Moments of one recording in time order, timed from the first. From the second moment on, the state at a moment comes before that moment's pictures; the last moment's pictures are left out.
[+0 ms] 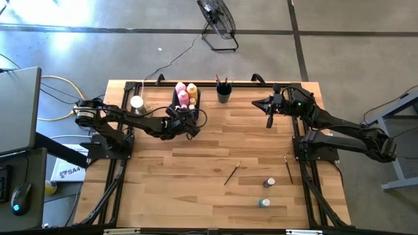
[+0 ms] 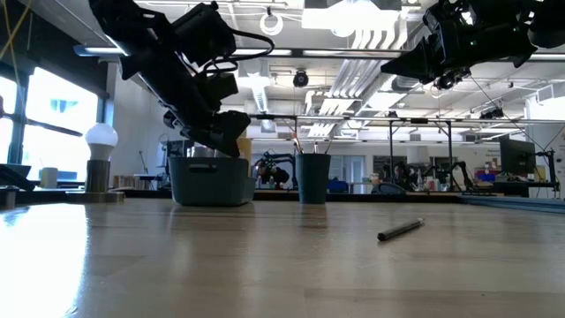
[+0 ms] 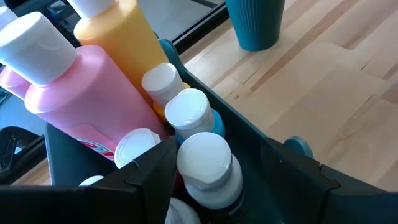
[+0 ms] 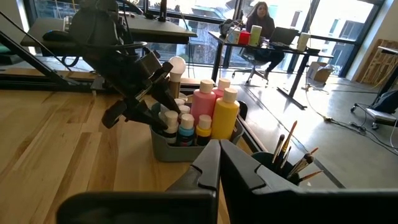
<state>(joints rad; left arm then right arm) 0.07 1.55 0.77 0.01 -0.82 -0.36 -0.58 0.76 0.43 0.21 -0.31 -0.19</state>
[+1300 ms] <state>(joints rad) 0.00 1.54 1.03 -0.11 -0.87 -0.08 -0.58 0.76 0.43 0.21 -0.32 -0.19</state>
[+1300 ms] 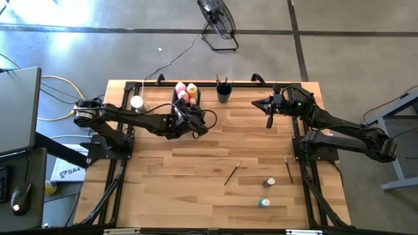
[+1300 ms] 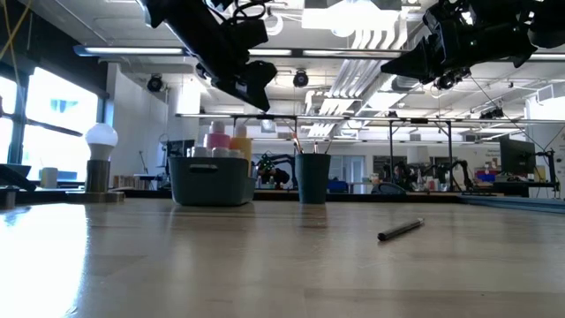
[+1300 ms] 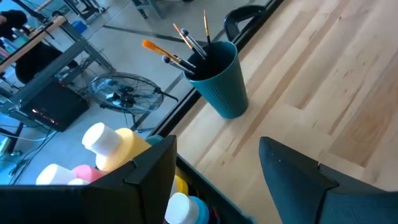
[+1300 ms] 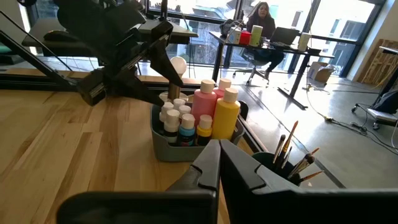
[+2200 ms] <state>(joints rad) 0.00 1.54 1.03 -0.11 -0.89 -0.05 -0.58 0.76 0.43 0.21 -0.32 -0.19</state>
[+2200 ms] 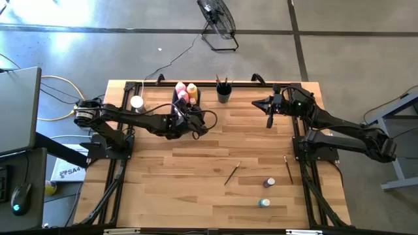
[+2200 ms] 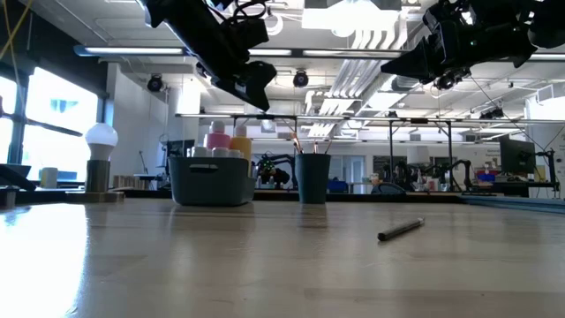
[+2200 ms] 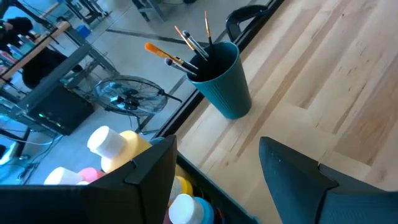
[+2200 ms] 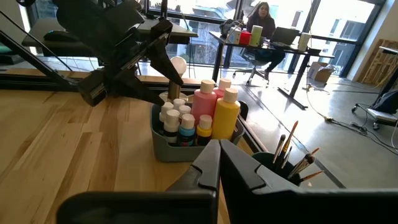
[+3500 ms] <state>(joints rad) 0.00 1.02 0.45 0.42 -0.69 0.25 -0.58 0.76 0.43 0.21 -0.31 -0.19</state>
